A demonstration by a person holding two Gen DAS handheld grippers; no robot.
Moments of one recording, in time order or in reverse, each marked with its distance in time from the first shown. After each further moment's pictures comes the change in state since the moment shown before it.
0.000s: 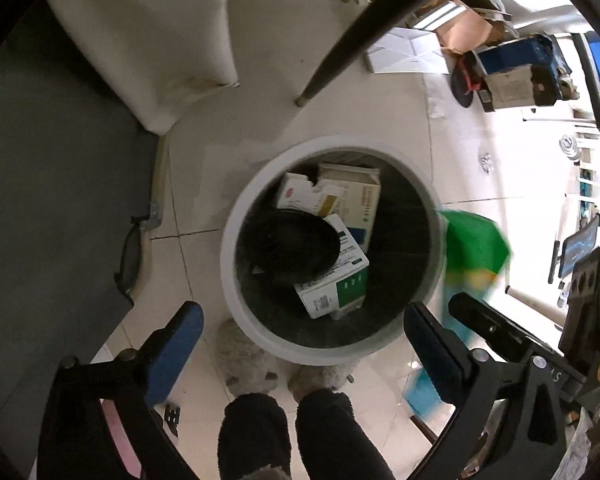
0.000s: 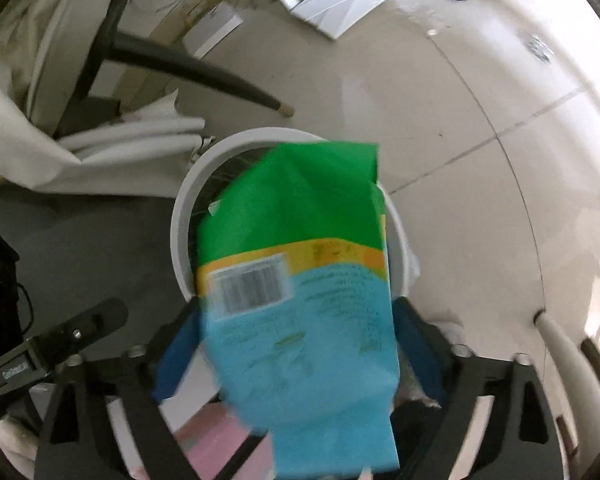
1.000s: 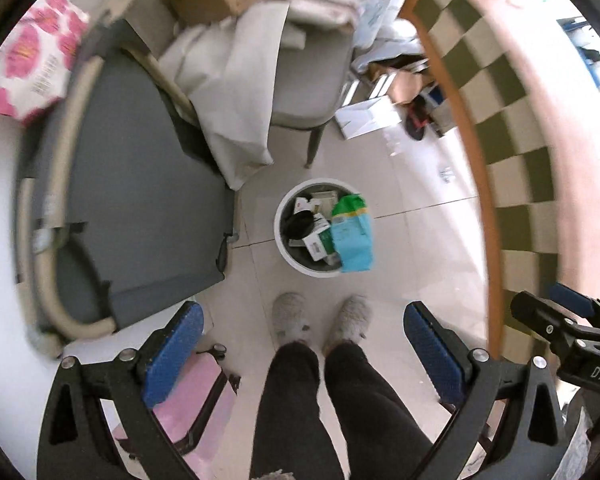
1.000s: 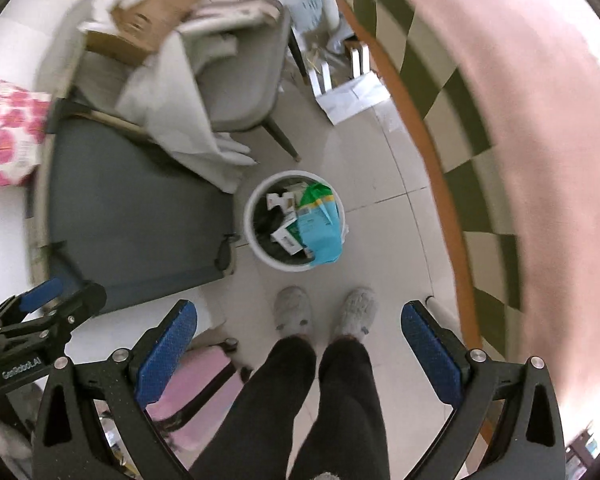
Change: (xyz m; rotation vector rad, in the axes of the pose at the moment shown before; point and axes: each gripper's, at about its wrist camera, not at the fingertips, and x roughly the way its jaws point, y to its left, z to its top) left arm -0.353 -0.106 -0.185 0.116 -0.234 0.177; right arm -0.396 0.136 -0.160 -0.187 -0.140 -0.201
